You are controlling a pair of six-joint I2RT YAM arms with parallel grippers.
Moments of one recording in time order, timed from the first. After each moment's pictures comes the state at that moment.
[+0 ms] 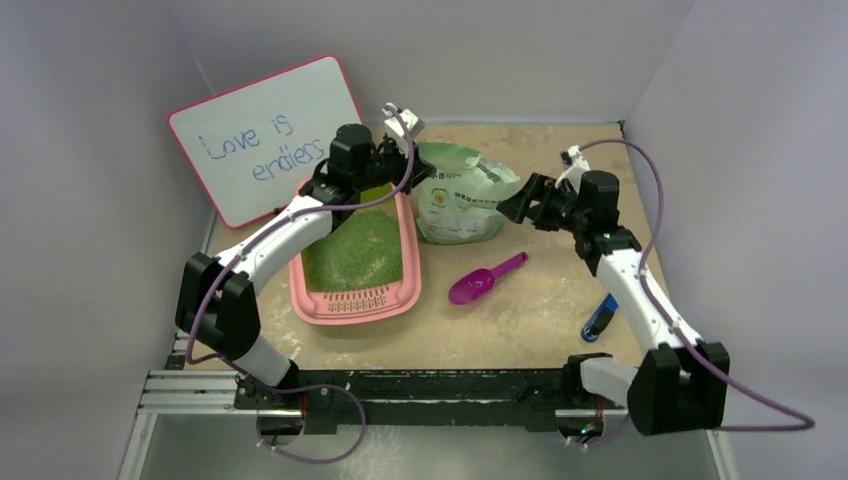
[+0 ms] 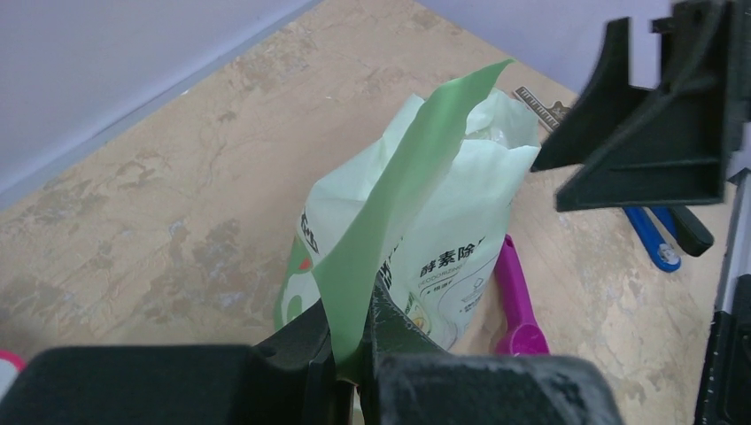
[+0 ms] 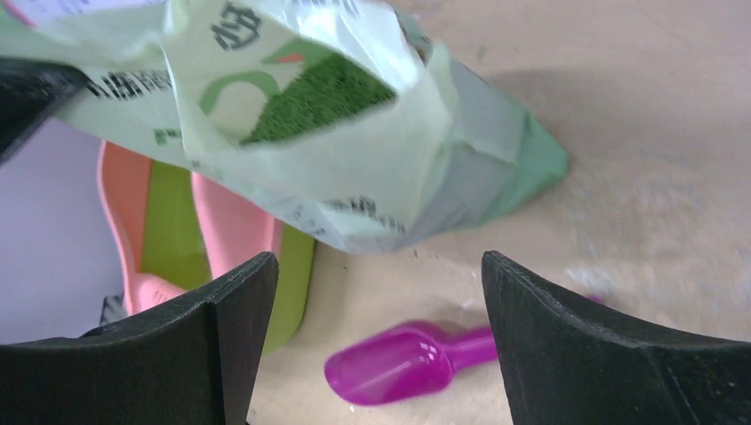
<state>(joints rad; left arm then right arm) -0.50 1.59 1.29 0.09 0.46 -0.05 0.09 1.12 0.82 -0.19 -0.41 0.49</state>
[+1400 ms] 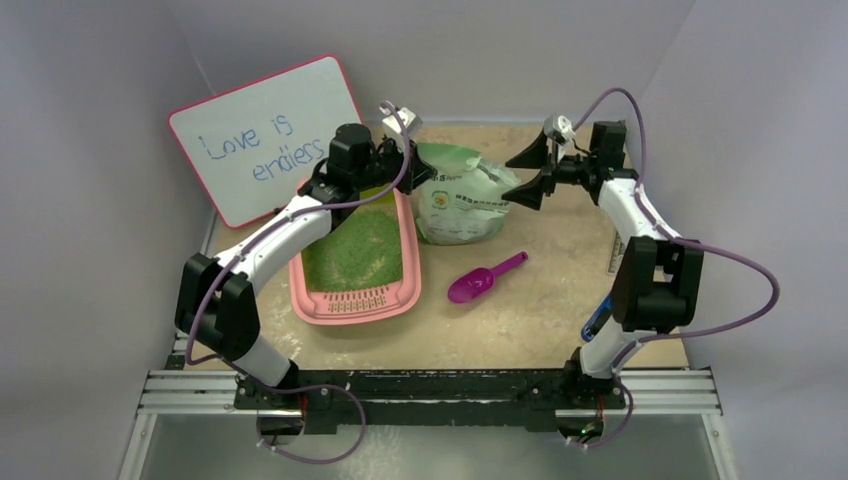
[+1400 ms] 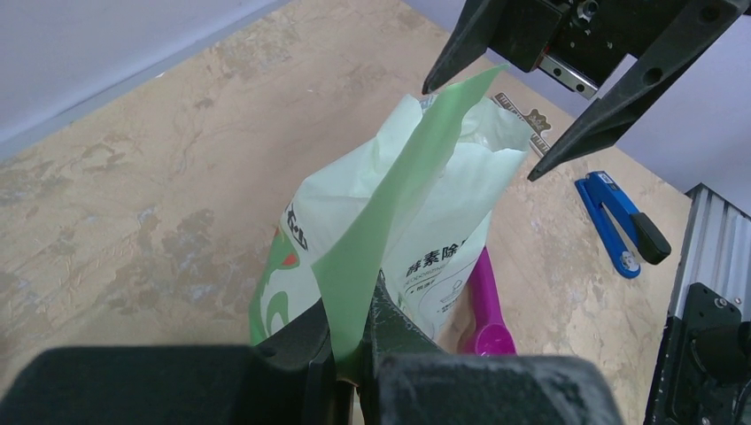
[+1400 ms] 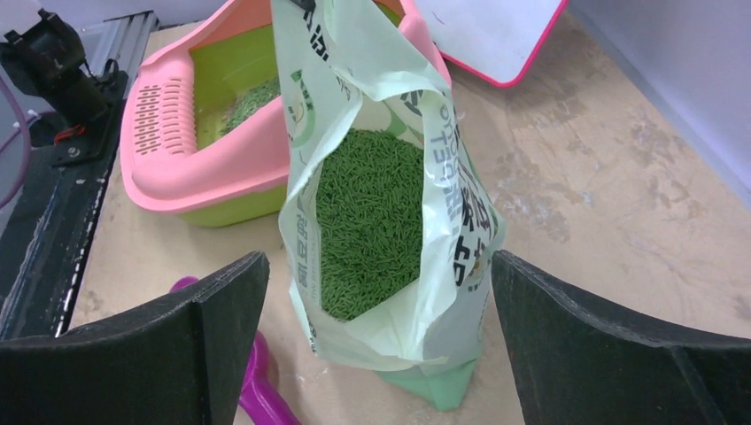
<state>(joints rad) -0.50 1.57 1.28 0.08 0.49 -0.14 -0.07 1.68 1.25 -0.16 -1.42 -0.46</state>
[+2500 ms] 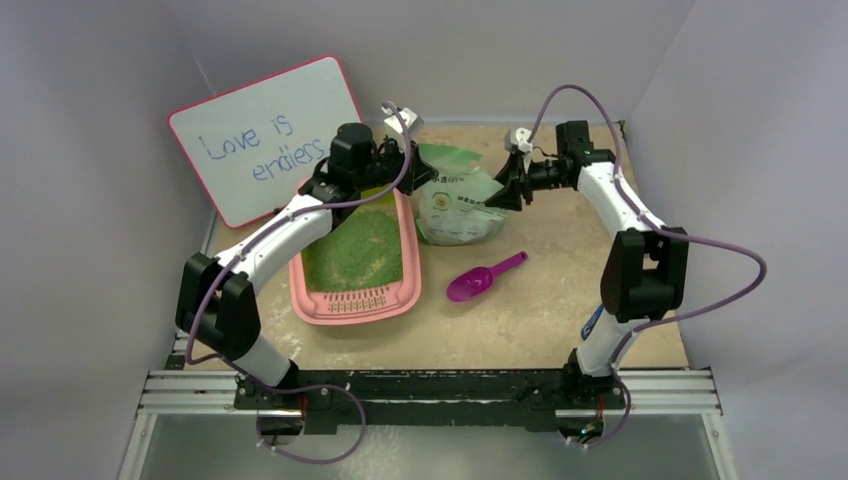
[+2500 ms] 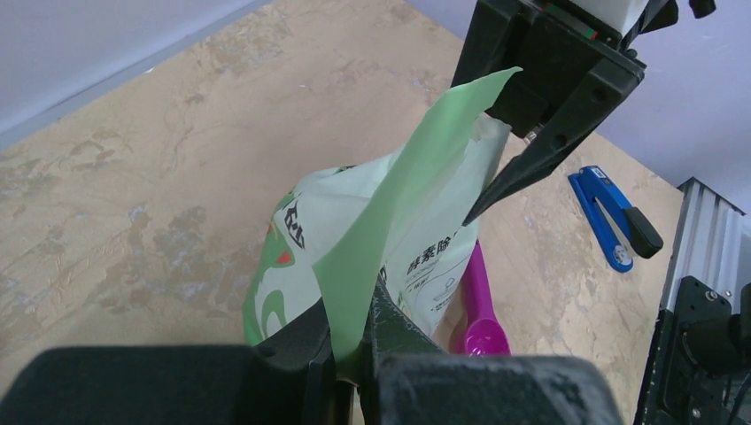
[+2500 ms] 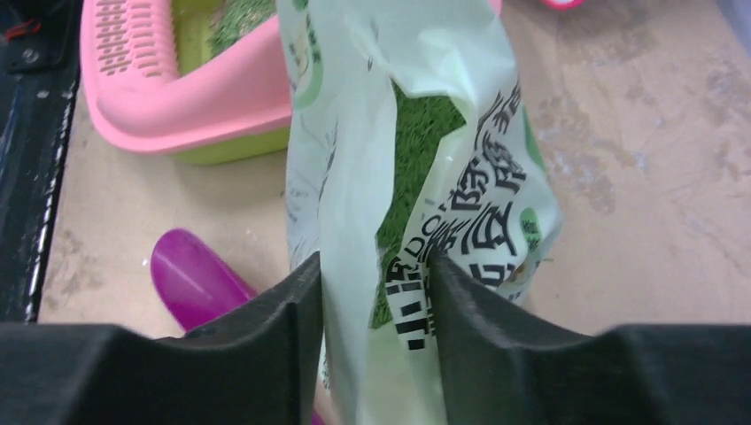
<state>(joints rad) -0.50 1.58 1.29 0.06 0.49 -0.14 0.05 1.80 1.49 -0.83 -1.21 -1.01</state>
